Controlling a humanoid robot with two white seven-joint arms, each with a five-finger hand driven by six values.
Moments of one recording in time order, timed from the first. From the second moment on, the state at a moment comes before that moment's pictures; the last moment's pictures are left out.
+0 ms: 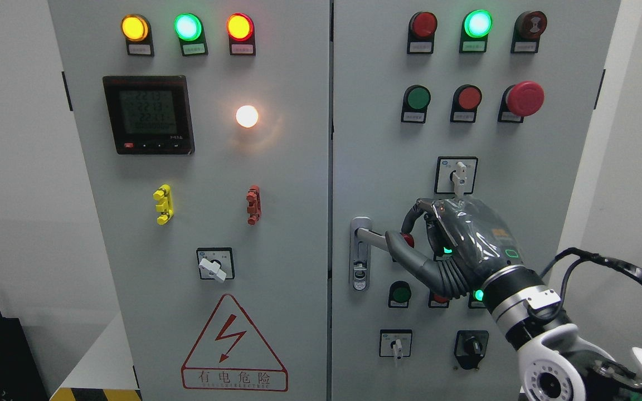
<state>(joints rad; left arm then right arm) 0.00 -0.06 0.00 0.00 -0.08 -0.05 0.02 -1.18 -0.79 1.06 -2.03 -0.09 0.73 -0.36</state>
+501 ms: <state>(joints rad) 0.00 -0.06 0.00 0.00 -0.08 -0.05 0.02 -1.18 -0.79 1.06 -2.01 -0.10 0.72 -0.36</state>
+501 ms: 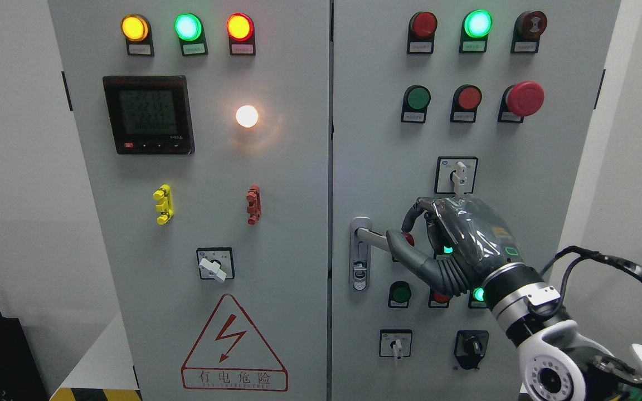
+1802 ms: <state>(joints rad) 0.00 -0.06 0.00 0.00 -0.08 -0.05 0.02 -1.18 -0.76 1.06 -1.98 -0.10 0.72 -0.35</state>
